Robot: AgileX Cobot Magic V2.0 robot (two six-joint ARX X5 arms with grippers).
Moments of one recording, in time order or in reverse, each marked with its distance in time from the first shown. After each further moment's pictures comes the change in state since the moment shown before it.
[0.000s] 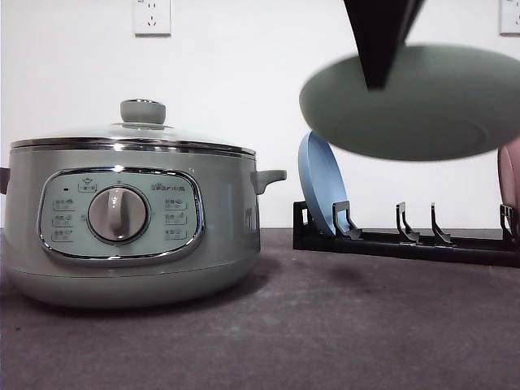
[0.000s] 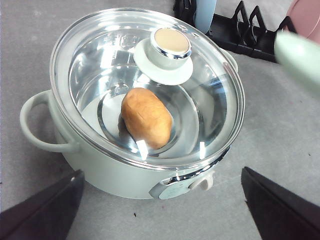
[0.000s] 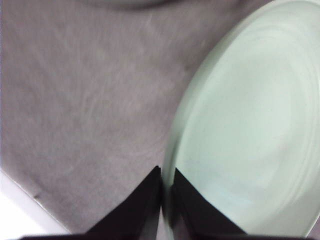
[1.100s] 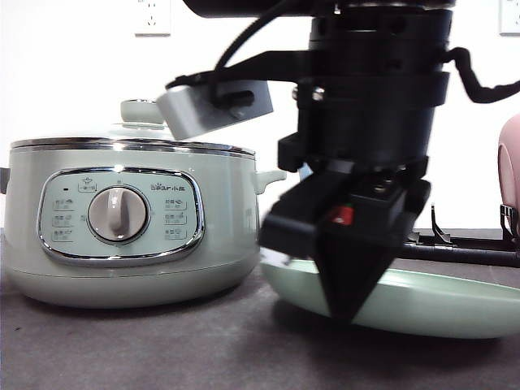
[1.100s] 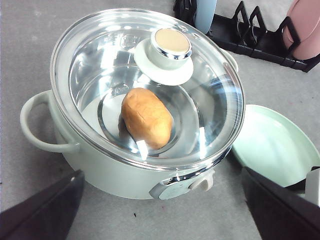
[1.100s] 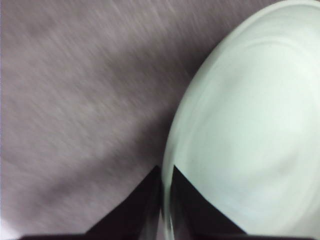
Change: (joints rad) left_arx 0.000 0.000 0.000 0.000 0.000 0.000; right_arx 0.165 0.036 -0.506 0.581 -0.044 0.136
